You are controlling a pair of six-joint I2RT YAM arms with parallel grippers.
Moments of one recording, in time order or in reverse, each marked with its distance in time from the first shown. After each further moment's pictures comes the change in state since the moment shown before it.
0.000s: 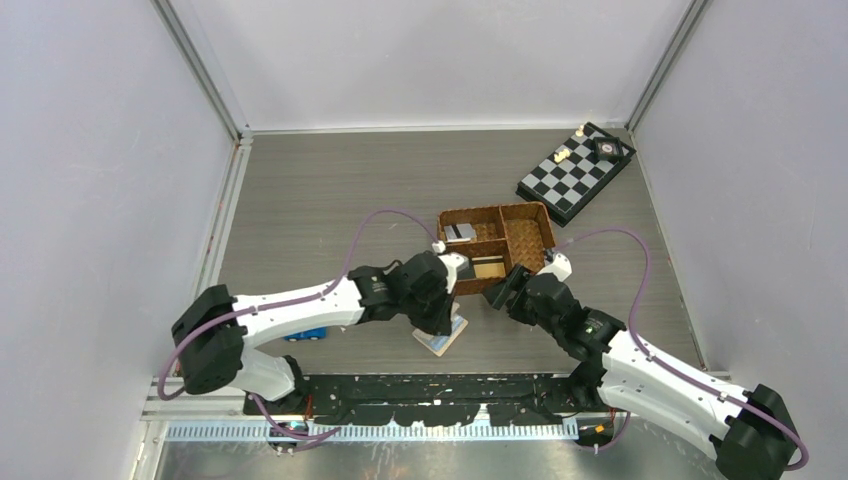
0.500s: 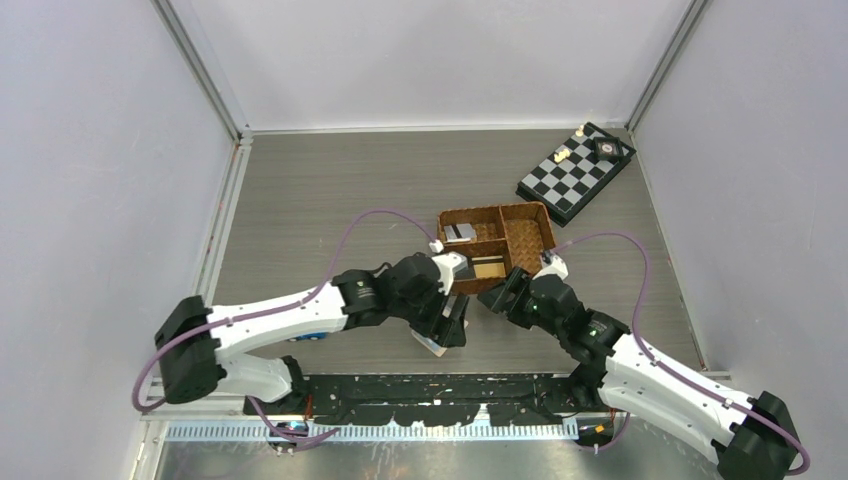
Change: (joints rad) left arm -0.054 -0.052 -0.021 0.042 0.042 -0.036; right arm 0.000 -0.044 -0.006 0.000 -0.103 0.047
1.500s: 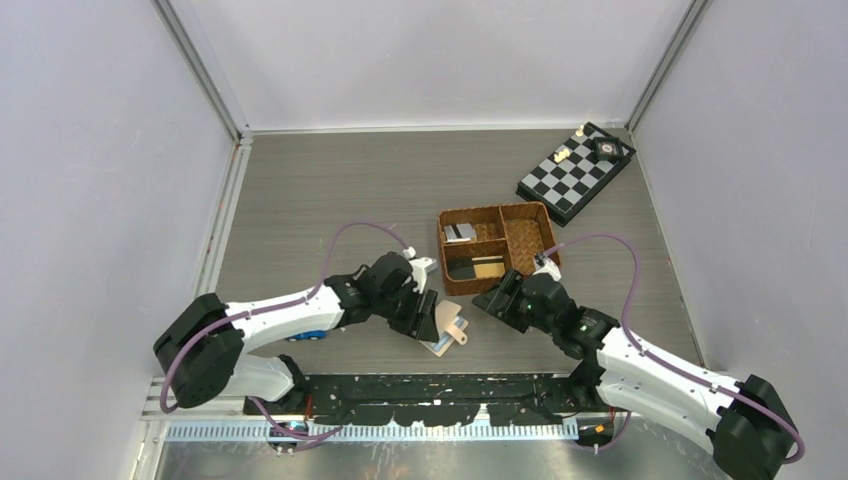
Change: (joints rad) left arm 0.213 -0.019 -0.242 0.165 0.161 0.035; right arm 0.000 0.096 -0.014 0.053 -0.063 0.064
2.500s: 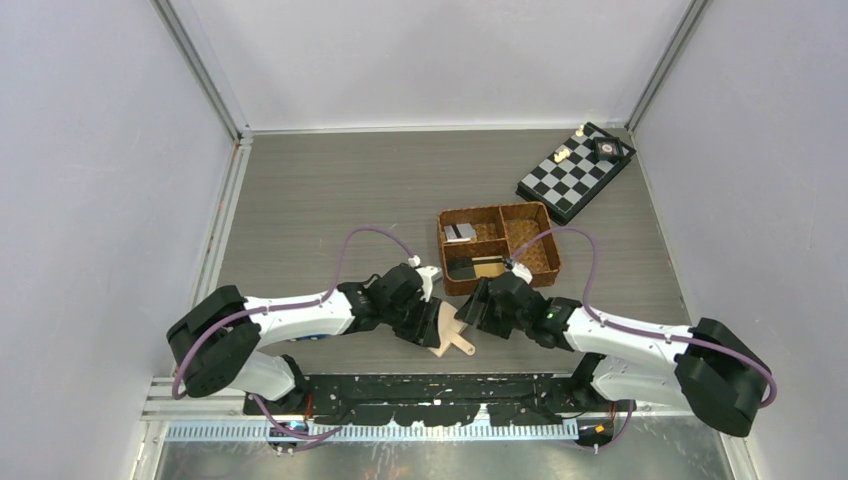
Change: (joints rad) left arm -0.077 0.079 -0.035 0.084 -0.097 -0.065; right arm 0.126 0.314 0.084 0.060 -0.013 0.024
